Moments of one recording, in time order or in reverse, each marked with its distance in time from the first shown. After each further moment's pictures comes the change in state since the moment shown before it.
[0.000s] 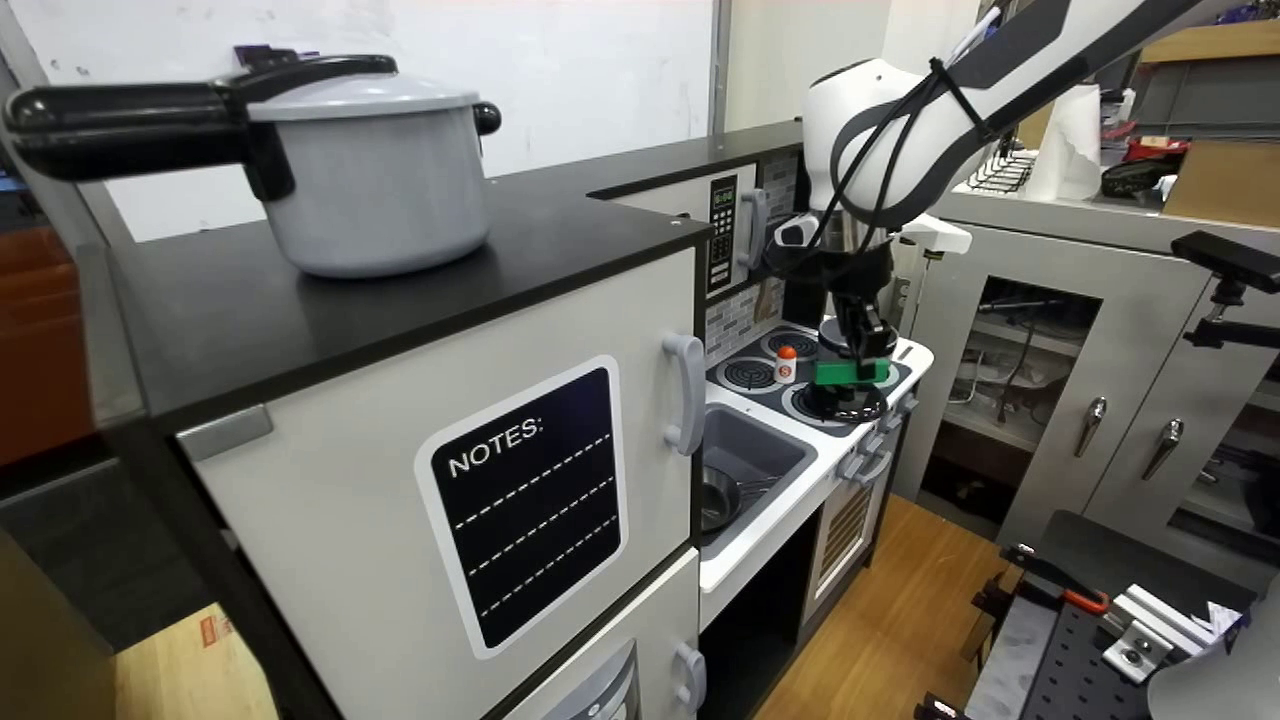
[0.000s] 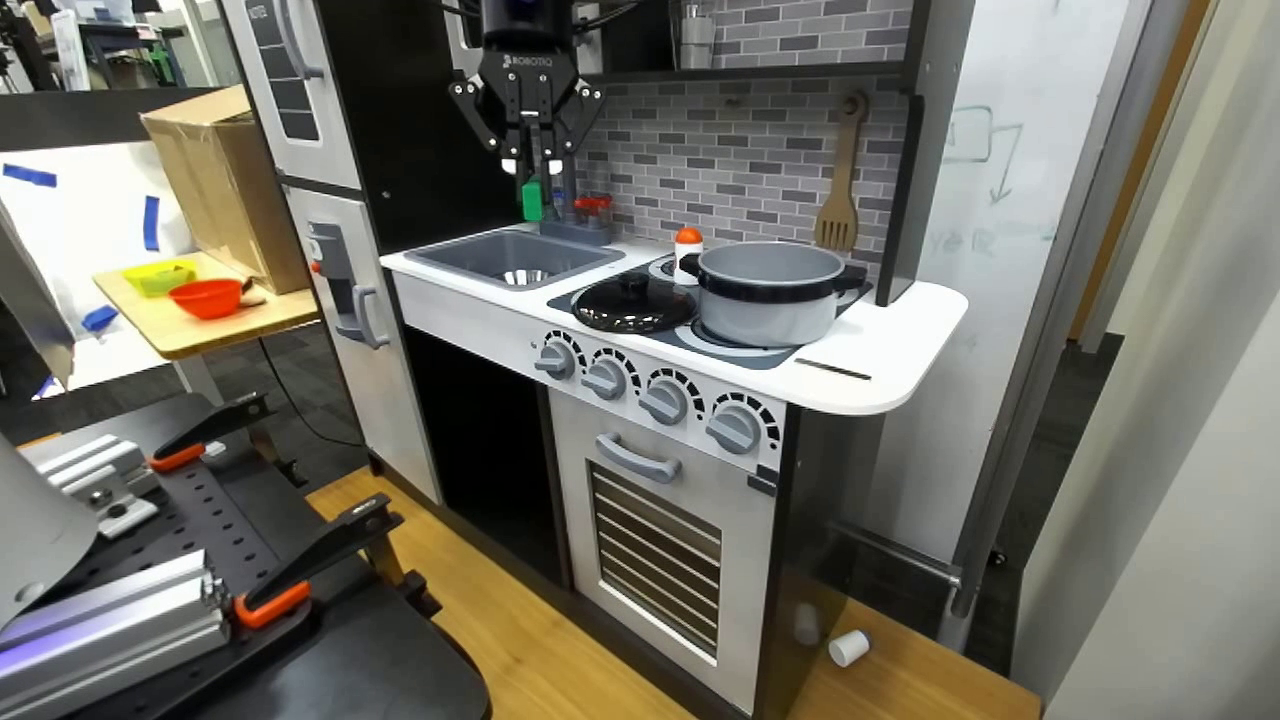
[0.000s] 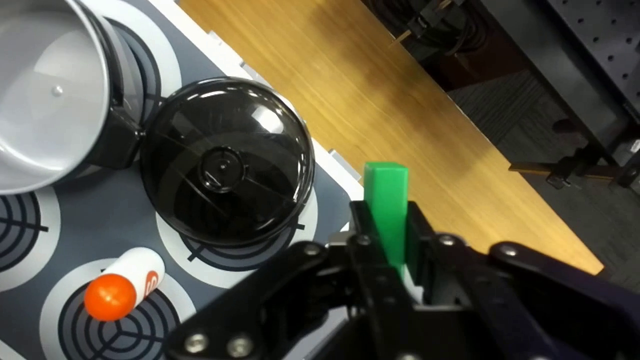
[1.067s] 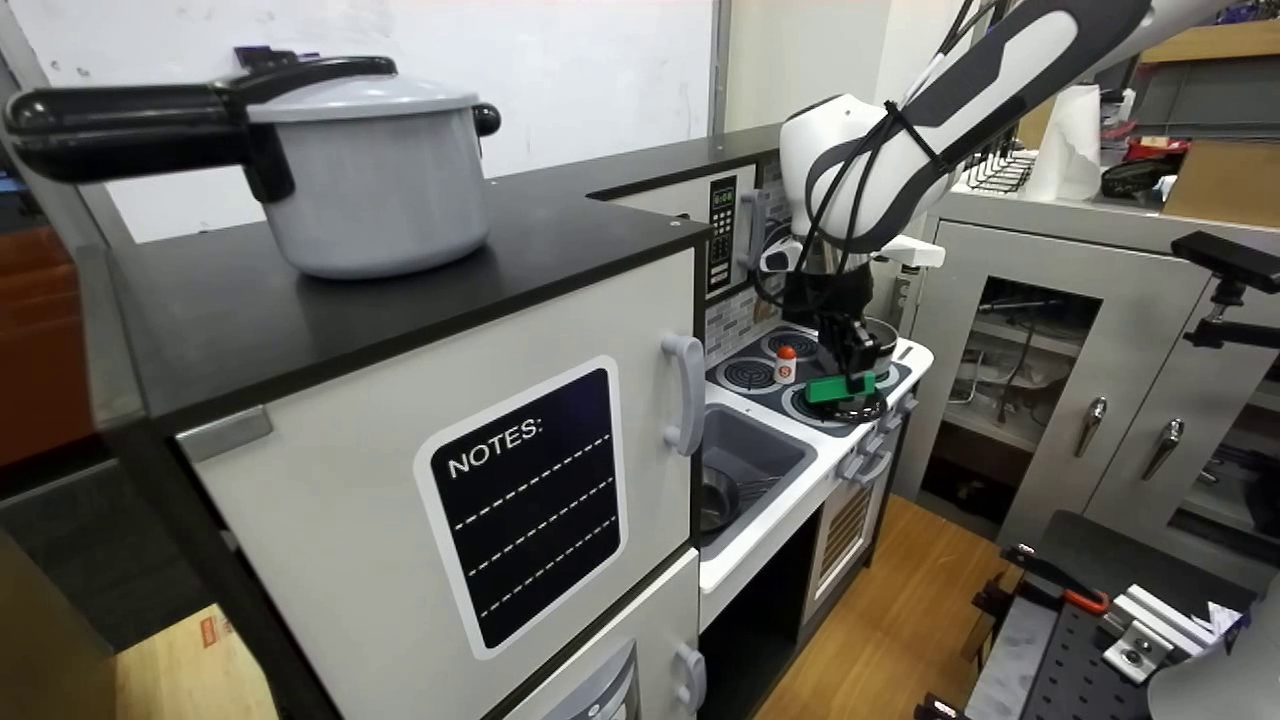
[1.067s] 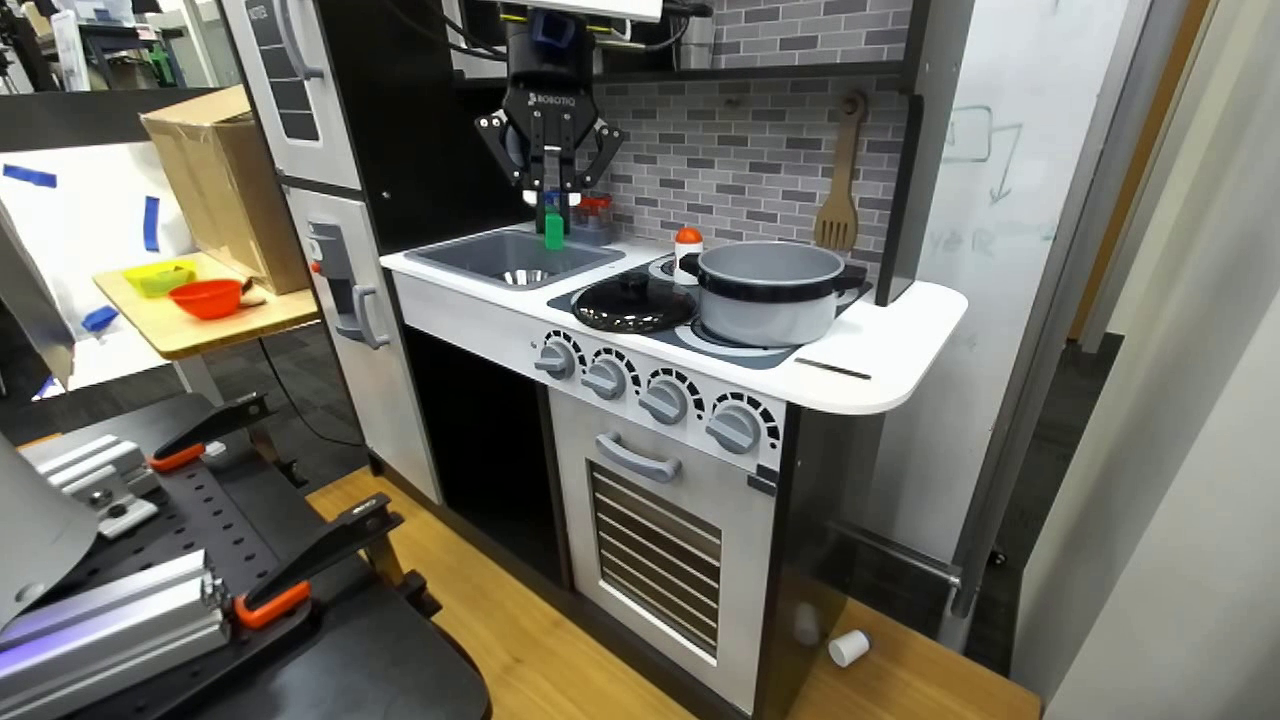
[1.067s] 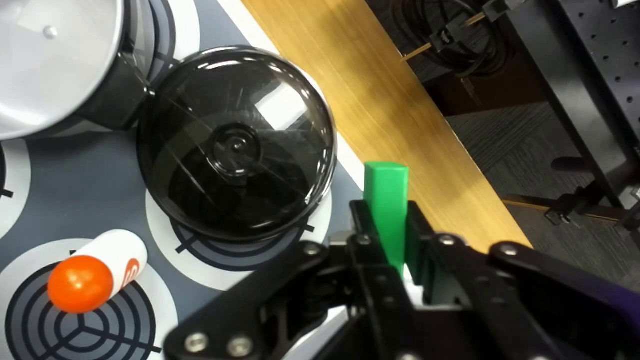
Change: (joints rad) arm -0.002 0.116 0.002 0.055 -0.012 0.019 -0.121
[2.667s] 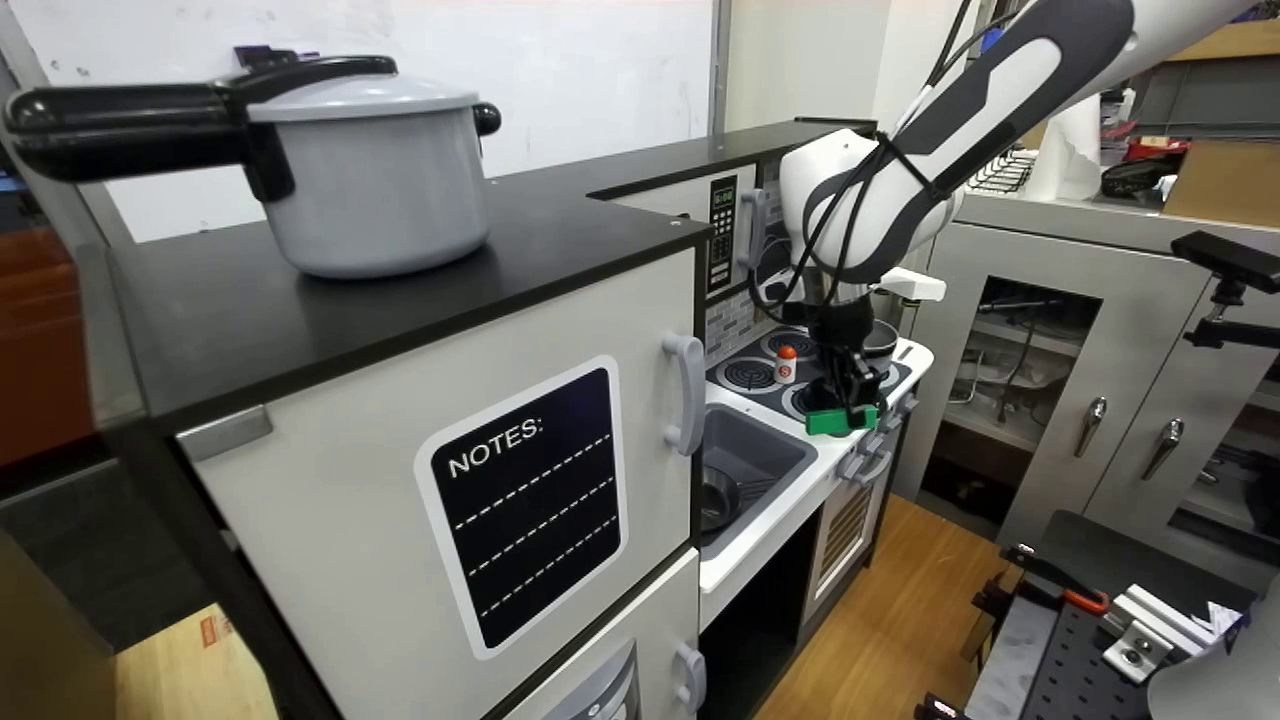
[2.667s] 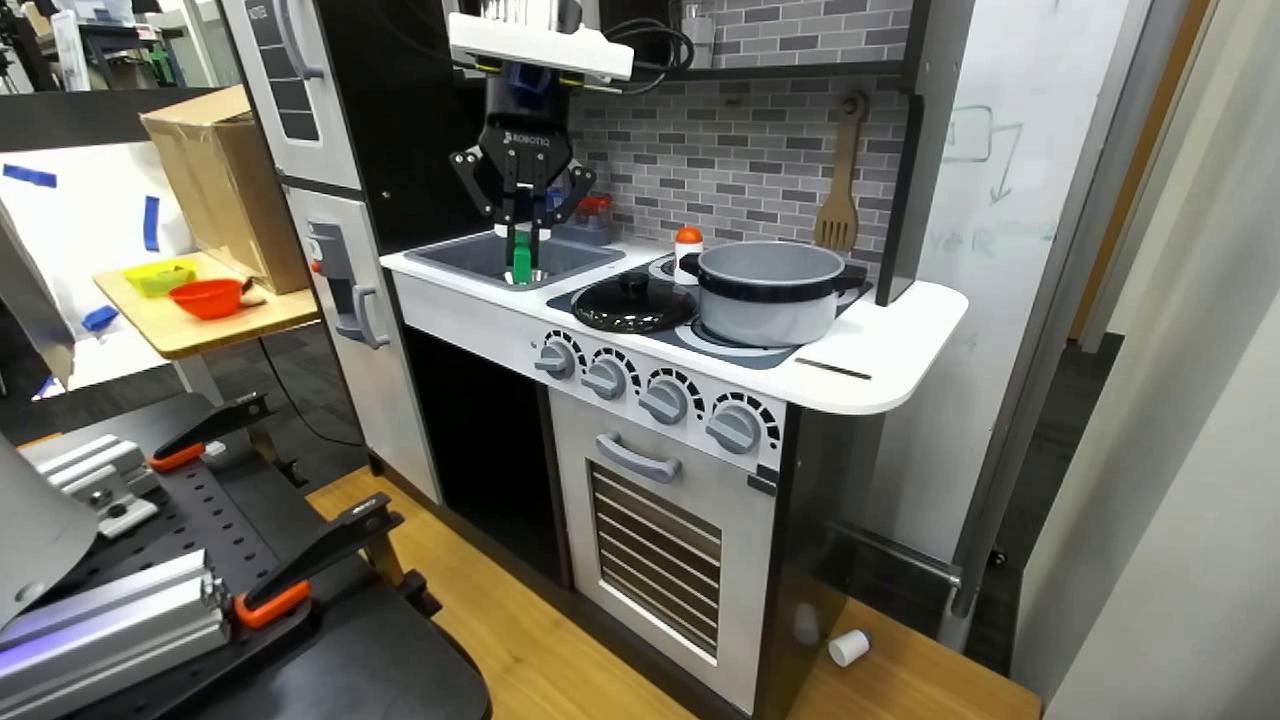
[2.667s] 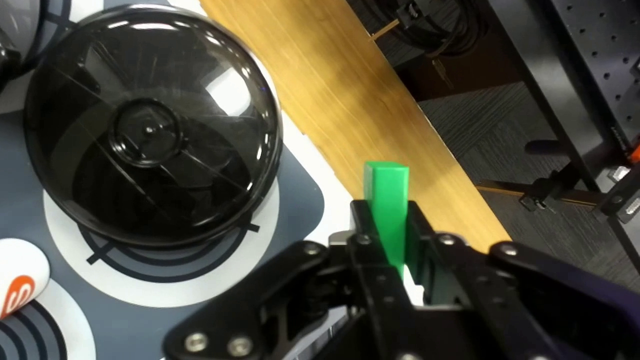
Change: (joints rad) arm 0.002 0.030 0.024 -0.056 0.072 0.044 0.000
